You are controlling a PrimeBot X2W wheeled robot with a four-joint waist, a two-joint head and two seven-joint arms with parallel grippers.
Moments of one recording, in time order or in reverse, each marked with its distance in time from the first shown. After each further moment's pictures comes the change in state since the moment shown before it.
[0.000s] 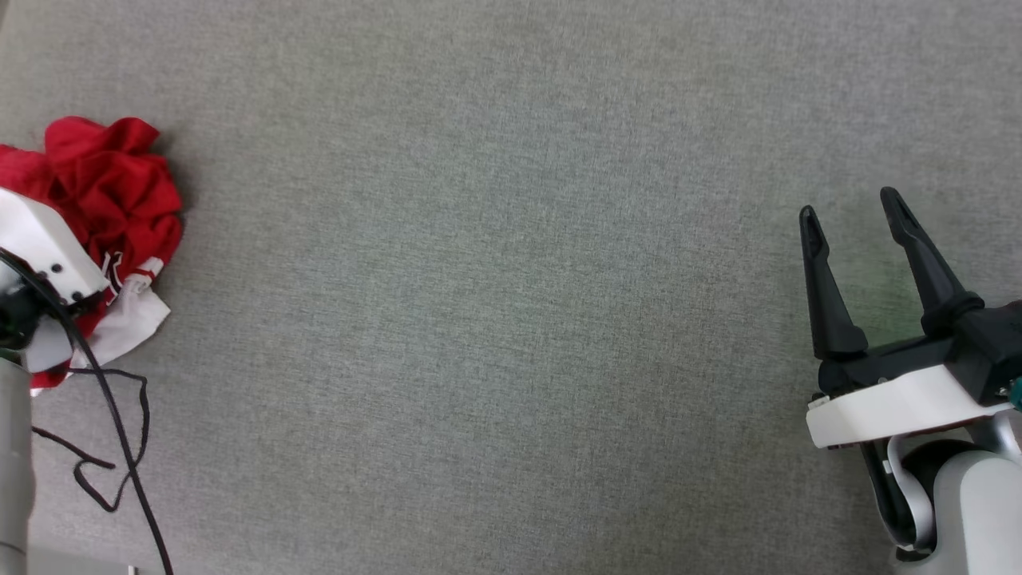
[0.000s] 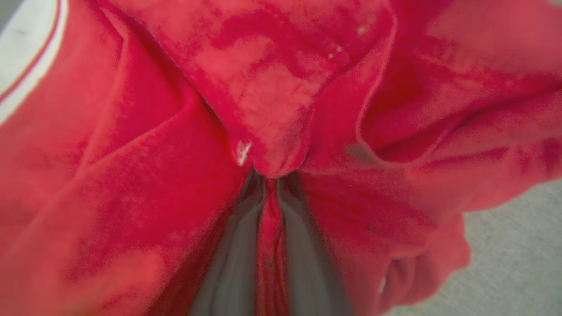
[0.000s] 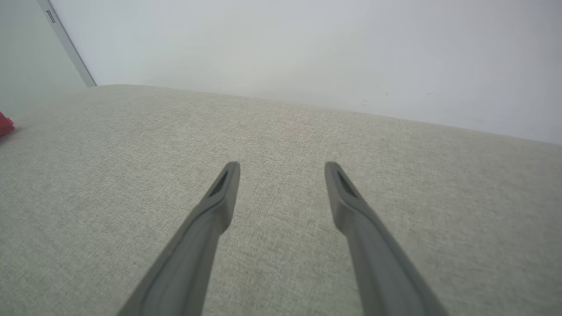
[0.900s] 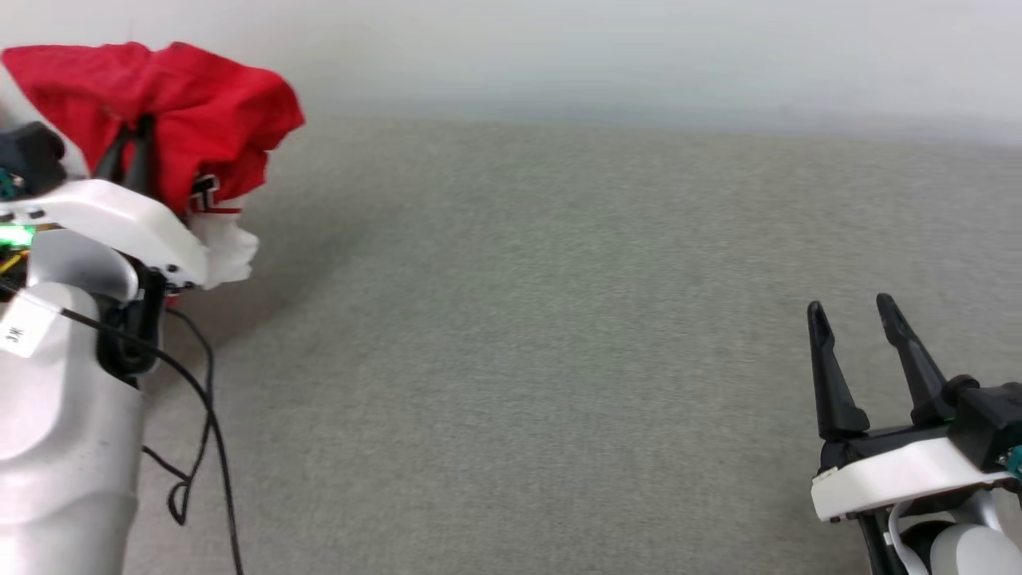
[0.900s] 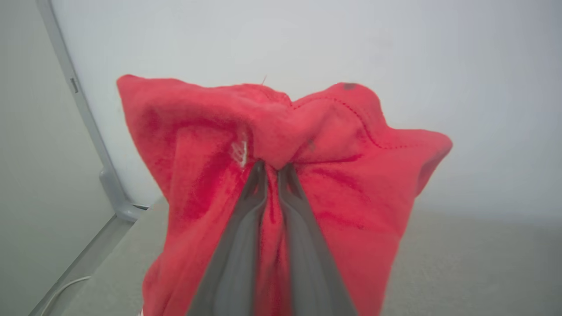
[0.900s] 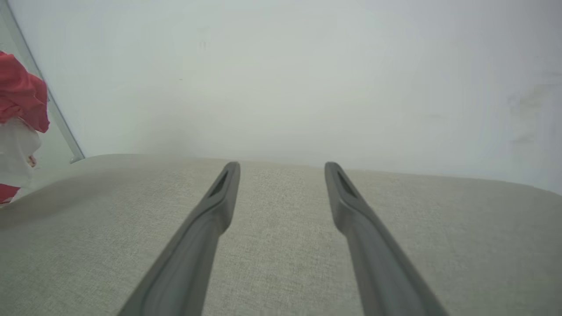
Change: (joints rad) left arm 0.124 -0.095 -0.095 -0.323 0.200 0.031 -0.690; right arm 0.146 0.017 -0.050 0.095 0.110 0.000 -0.060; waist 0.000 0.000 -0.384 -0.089
